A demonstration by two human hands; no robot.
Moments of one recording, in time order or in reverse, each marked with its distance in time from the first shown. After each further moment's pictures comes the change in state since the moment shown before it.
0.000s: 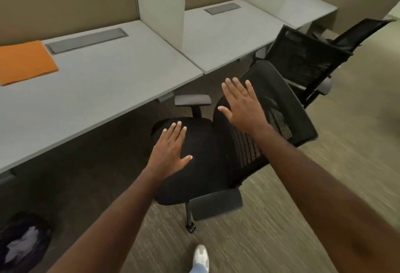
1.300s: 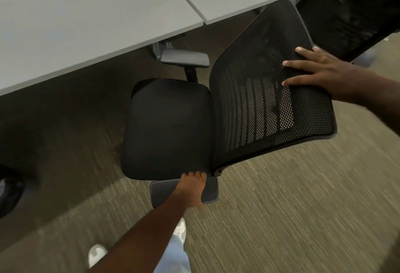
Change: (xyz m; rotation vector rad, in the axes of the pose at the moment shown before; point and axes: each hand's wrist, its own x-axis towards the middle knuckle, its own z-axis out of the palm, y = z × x) left_hand 0.008 0.167 0.263 -0.066 -0.725 -0.011; right_hand -0.011 0.283 0.089 -0.046 -0.283 -0.601
